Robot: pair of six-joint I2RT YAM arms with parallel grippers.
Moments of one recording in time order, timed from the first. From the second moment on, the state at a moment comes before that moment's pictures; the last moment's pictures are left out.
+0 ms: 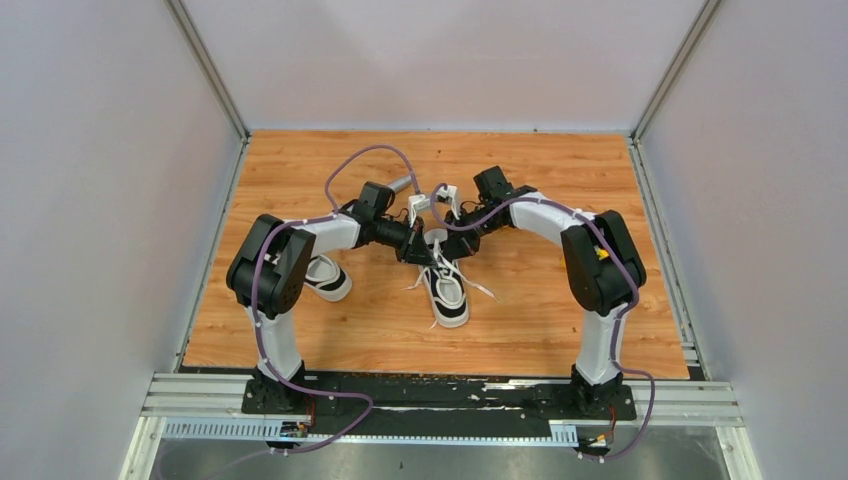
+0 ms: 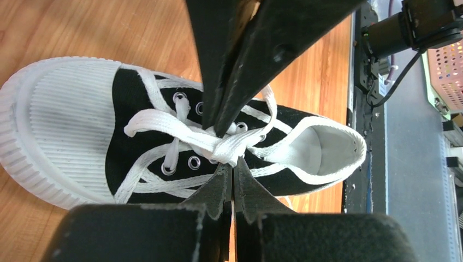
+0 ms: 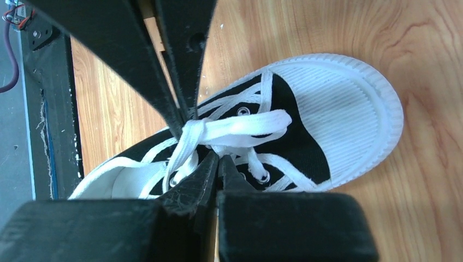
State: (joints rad) left arm -0.45 1.89 1.07 -0.04 1.06 0.11; right arm 0.45 1.98 1.34 -0.50 -0.92 -0.47
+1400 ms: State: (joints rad) left arm -0.46 1.93 1.14 -0.10 1.04 0.18; right arm 0.34 2.04 1.39 -0.59 -1.20 -0.42
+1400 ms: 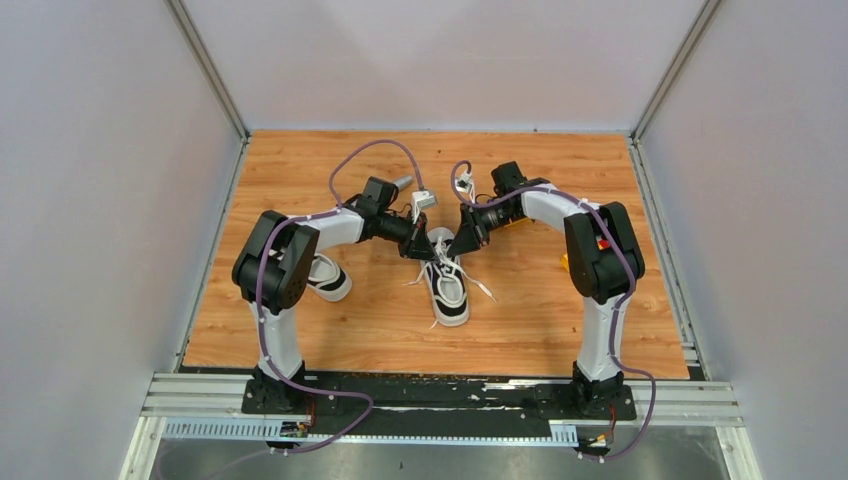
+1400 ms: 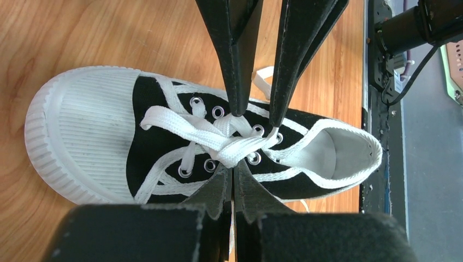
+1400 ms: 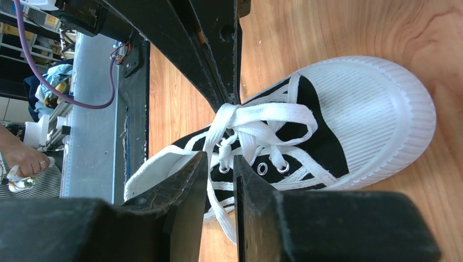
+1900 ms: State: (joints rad) left arm -0.46 1.93 1.15 -0.12 1.06 0.22; right arm 0.34 2.04 1.44 -0.64 -1.16 -0.50
